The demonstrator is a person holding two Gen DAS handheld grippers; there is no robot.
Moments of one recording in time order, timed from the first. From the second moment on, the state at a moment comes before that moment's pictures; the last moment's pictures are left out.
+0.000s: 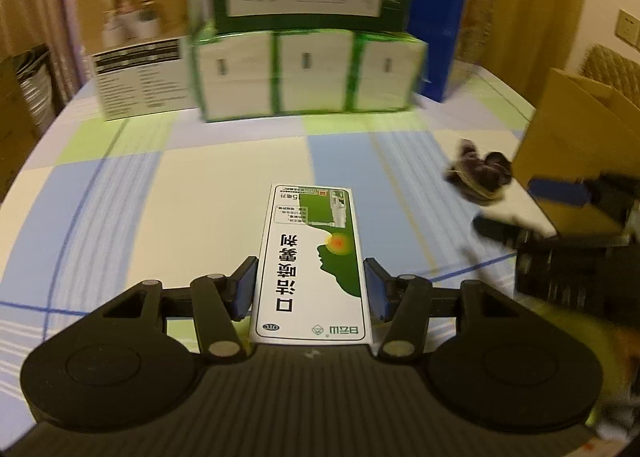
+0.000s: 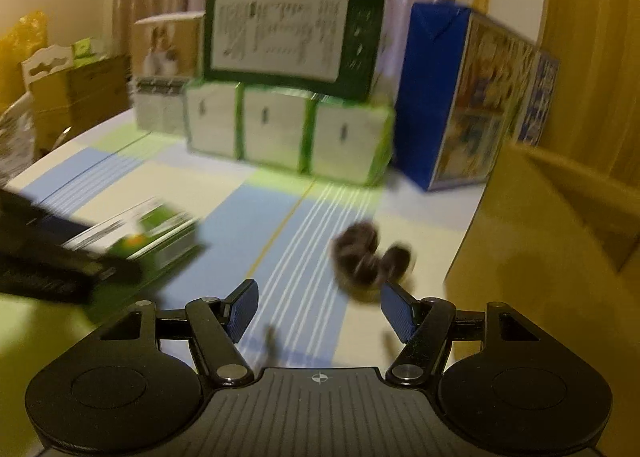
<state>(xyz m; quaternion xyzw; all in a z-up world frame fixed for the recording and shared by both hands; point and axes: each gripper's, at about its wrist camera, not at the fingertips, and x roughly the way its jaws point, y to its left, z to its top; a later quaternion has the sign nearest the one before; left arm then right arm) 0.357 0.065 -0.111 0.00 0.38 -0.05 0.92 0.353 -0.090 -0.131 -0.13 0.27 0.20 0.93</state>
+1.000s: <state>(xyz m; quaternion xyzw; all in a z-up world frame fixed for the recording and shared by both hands) 0.353 0.060 -0.121 0.02 0.37 -0.06 0.93 0.322 -0.086 -0.125 -0.09 0.36 0.23 0.90</state>
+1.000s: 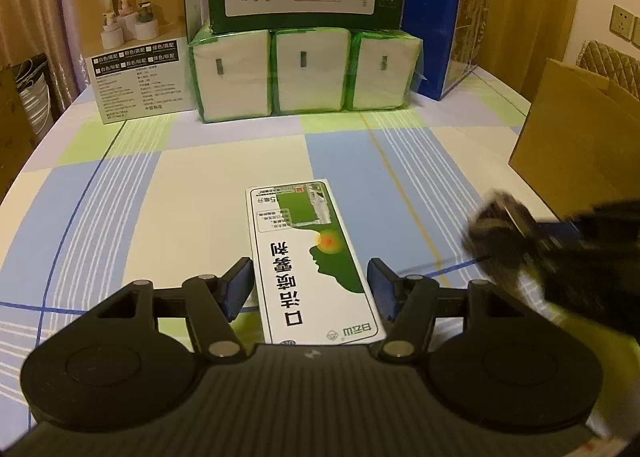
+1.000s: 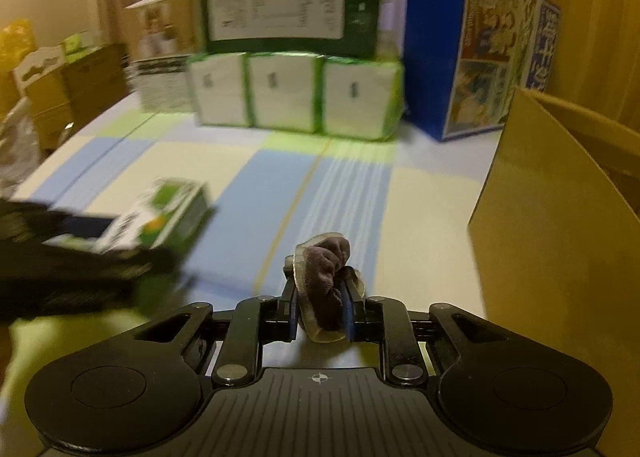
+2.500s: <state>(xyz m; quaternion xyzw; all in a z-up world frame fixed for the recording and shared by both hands) 0.292 0.042 -0.111 0.03 0.39 -0.07 0.92 0.265 -0.101 -0.130 -0.06 0.38 0.23 0.89</state>
